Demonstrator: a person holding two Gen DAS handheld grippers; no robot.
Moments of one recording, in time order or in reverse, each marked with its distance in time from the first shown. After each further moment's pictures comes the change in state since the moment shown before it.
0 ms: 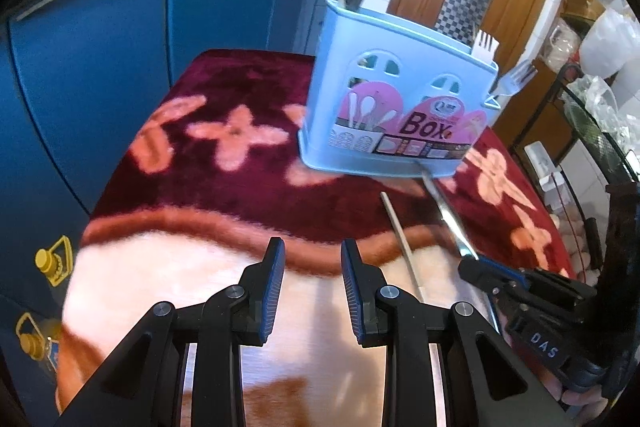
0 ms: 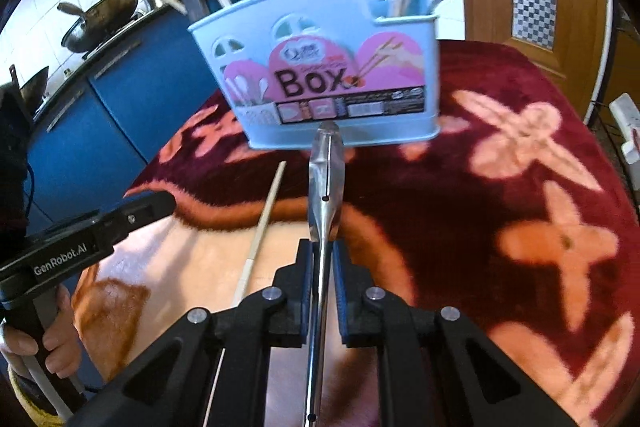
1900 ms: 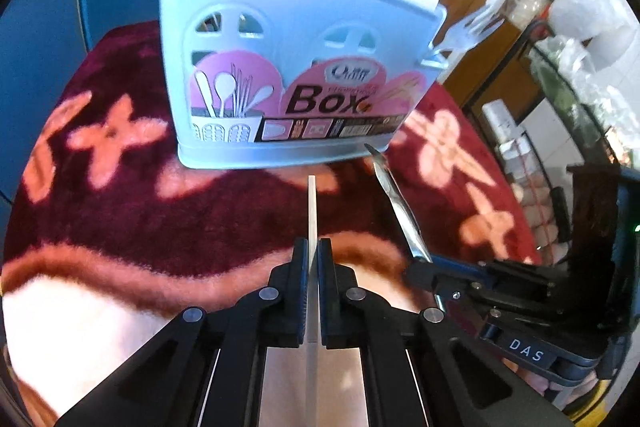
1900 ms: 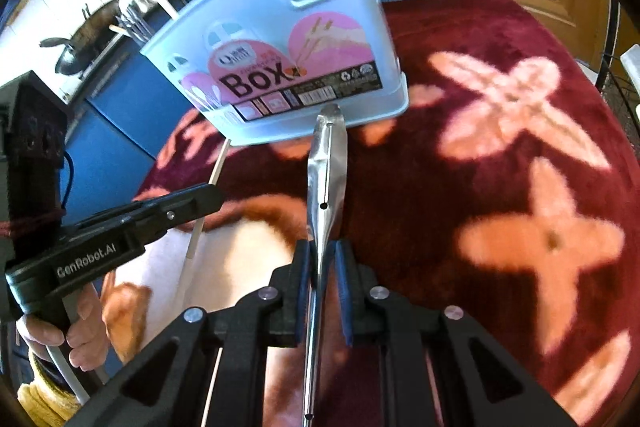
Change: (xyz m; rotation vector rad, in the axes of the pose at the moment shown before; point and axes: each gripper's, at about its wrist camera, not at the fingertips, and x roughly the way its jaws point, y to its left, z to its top) left arm 0.046 -0.057 0.027 0.072 0.171 -0.171; right arm -0.001 -0.051 0.011 0.108 0.120 0.124
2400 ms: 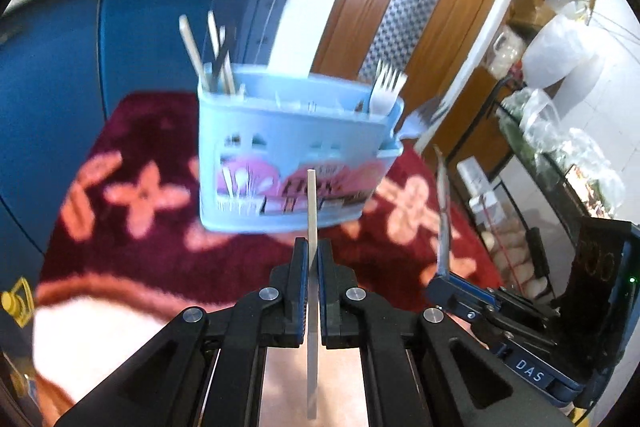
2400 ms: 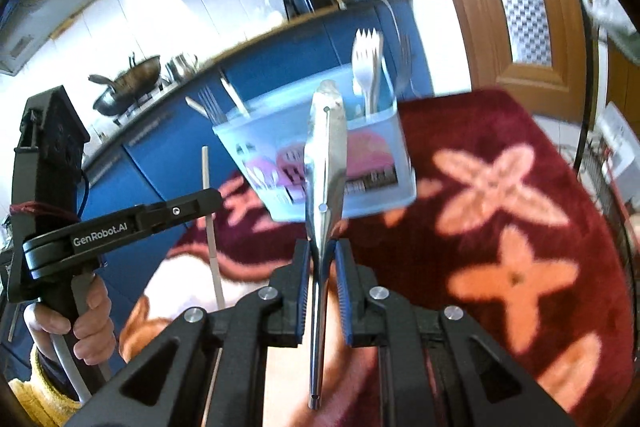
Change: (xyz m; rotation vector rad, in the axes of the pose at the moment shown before) left arm -0.073 -0.010 0.008 0.018 -0.244 -0.011; right arm -0.062 0.032 -0.004 -0.070 -0.330 0.021
